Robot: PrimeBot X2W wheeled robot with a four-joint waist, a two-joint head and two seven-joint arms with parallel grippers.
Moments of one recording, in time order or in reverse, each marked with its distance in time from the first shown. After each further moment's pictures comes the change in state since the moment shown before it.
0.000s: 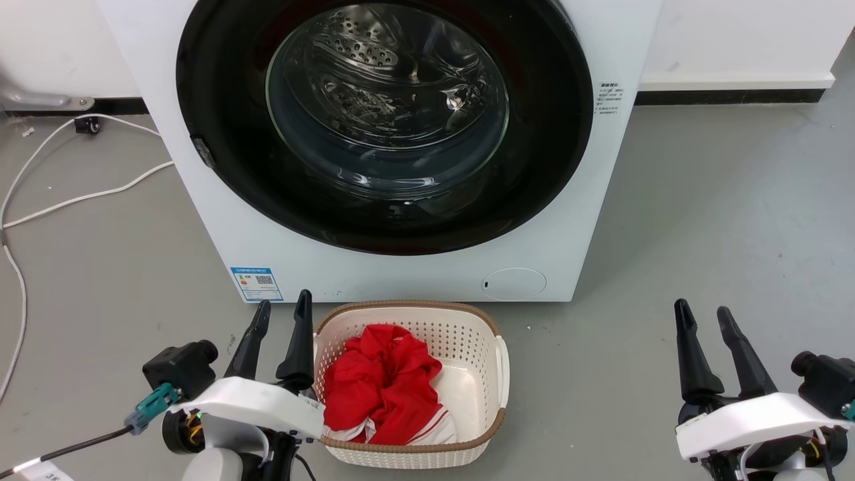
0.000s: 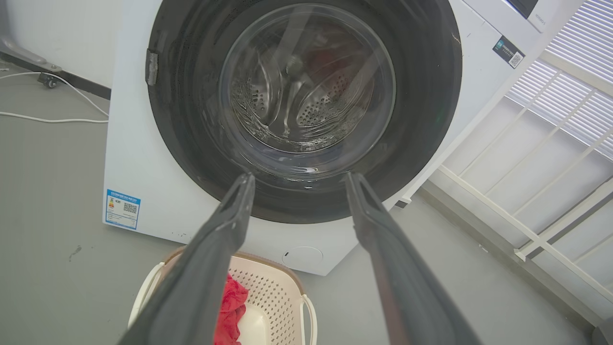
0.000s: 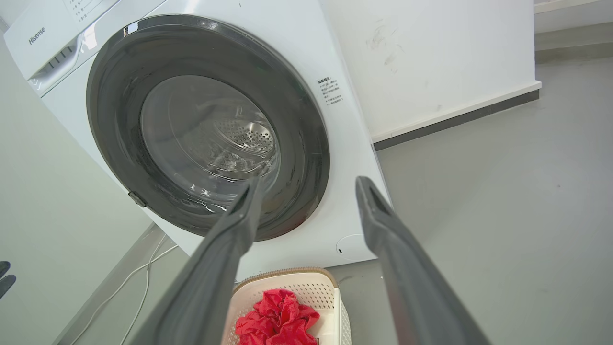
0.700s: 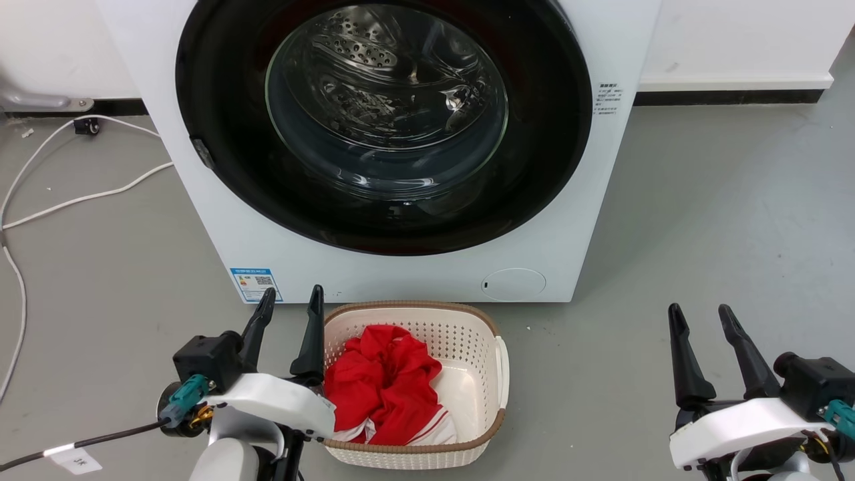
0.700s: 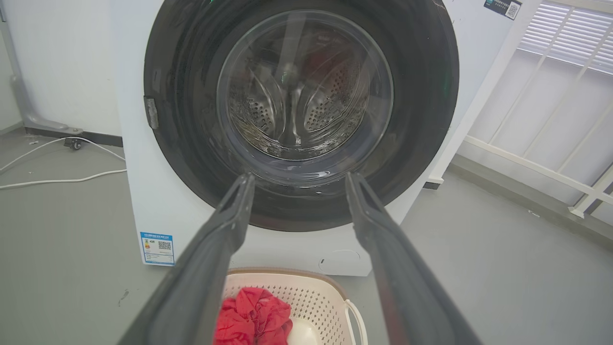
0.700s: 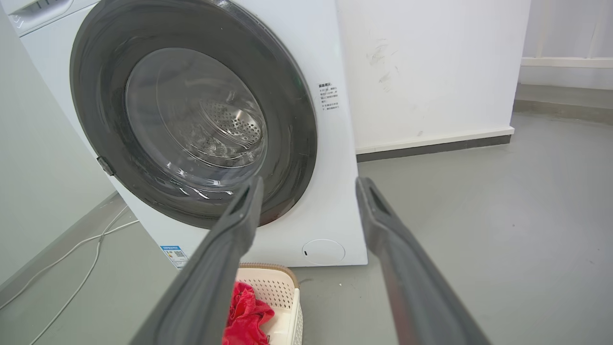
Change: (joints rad) left arm -0.031 0.003 -0.018 0.030 0.233 0.015 -0.051; right arm 0.012 0.001 0.001 -0.021 -0.216 0.000 -0.016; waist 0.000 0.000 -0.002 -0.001
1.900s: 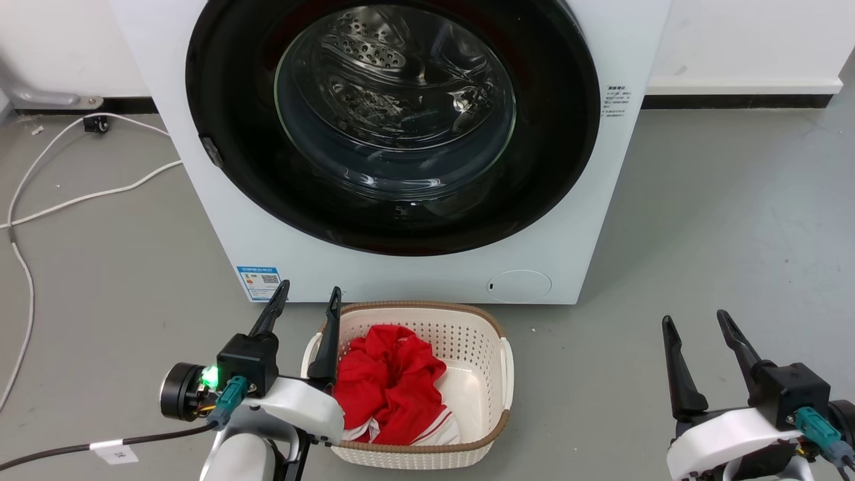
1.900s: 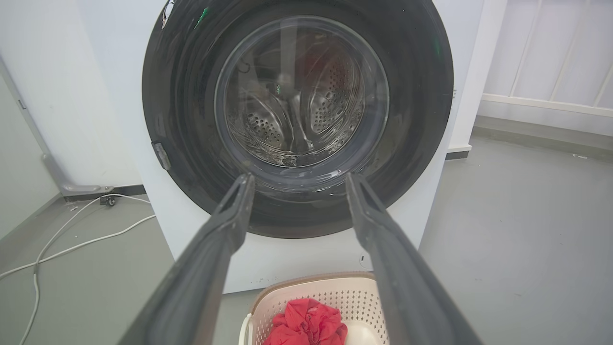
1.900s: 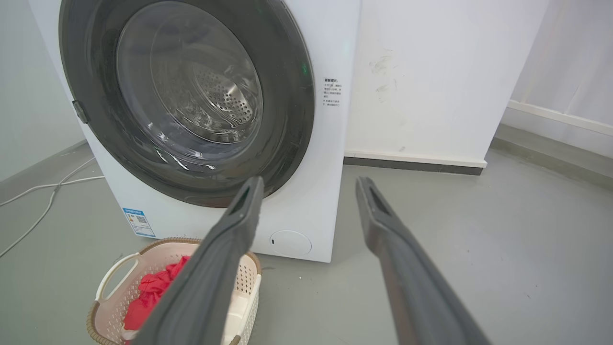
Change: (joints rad) left arm -0.023 0.009 -0.029 0.041 0.267 0.019 -0.065; right arm 0.019 0.001 -0.007 -0.006 -0.243 0.000 -0.010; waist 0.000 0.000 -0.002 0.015
